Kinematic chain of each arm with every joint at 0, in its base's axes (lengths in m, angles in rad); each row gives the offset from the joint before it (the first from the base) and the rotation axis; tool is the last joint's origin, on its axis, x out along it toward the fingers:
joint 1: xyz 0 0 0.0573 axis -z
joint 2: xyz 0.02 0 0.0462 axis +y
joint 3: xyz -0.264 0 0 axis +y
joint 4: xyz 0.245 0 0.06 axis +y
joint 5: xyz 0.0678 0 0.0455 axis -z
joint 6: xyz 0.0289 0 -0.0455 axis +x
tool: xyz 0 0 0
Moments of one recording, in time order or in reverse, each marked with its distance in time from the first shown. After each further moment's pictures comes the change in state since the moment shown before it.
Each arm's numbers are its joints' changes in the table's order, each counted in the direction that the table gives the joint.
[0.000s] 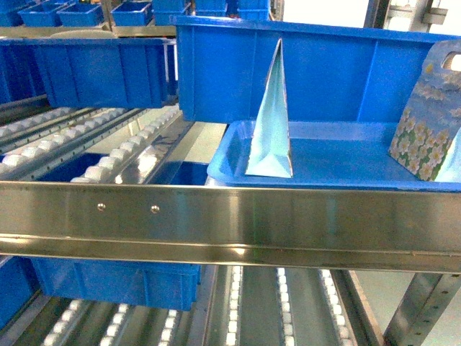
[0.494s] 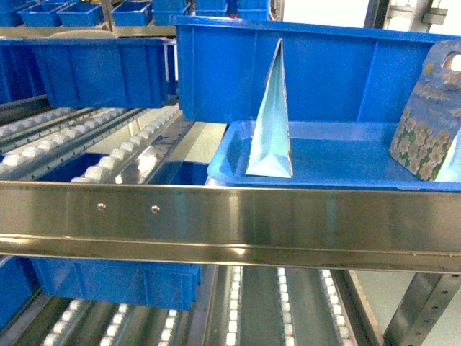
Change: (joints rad) left arm 0.000 0.000 0.000 0.000 0.000 0.000; right arm 0.000 0.000 0.000 0.000 0.000 0.000
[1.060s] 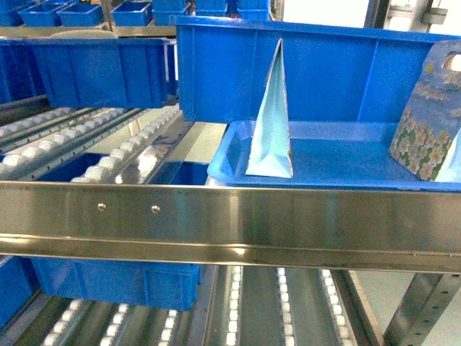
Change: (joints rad) left arm 0.000 0.000 0.000 0.000 0.000 0.000; right arm 0.000 0.000 0.000 0.000 0.000 0.000
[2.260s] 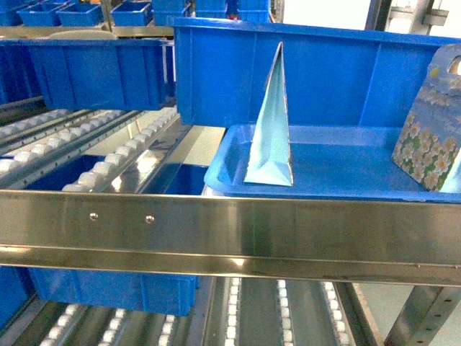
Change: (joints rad) left arm 0.249 0.425 -0.084 -0.286 -0.069 -0.035; right arm -0.222 0.641 -0.228 -0.459 0.168 -0.037
